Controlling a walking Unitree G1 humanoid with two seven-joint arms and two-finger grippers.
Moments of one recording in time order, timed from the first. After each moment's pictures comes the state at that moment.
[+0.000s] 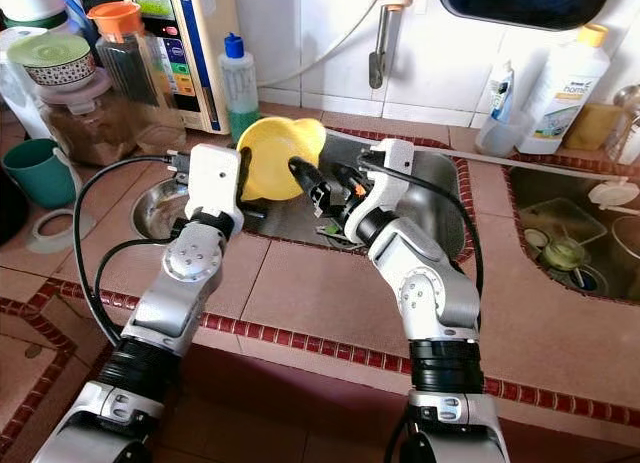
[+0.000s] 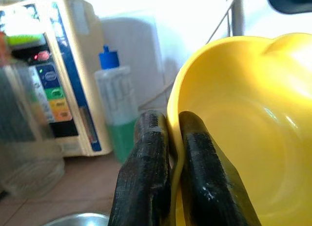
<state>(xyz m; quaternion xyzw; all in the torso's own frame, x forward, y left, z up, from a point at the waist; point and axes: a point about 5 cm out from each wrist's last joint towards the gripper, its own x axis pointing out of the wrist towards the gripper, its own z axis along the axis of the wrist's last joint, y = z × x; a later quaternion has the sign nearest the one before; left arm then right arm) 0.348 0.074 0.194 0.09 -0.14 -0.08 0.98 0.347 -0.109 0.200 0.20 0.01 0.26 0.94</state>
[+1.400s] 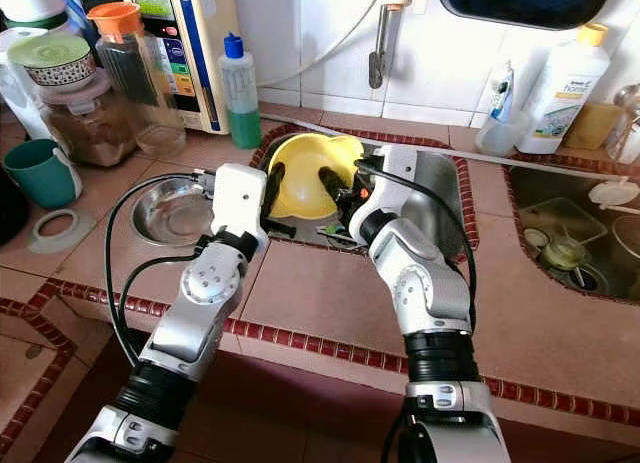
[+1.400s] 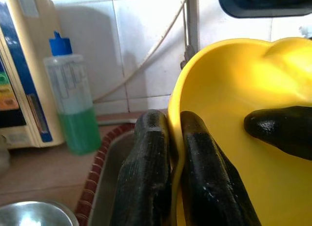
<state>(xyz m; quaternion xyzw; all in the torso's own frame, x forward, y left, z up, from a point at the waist) 0.329 0.049 0.176 0.04 -0.13 -0.16 0.98 0.357 -0.111 0.184 0.20 0.04 0.22 0.95</state>
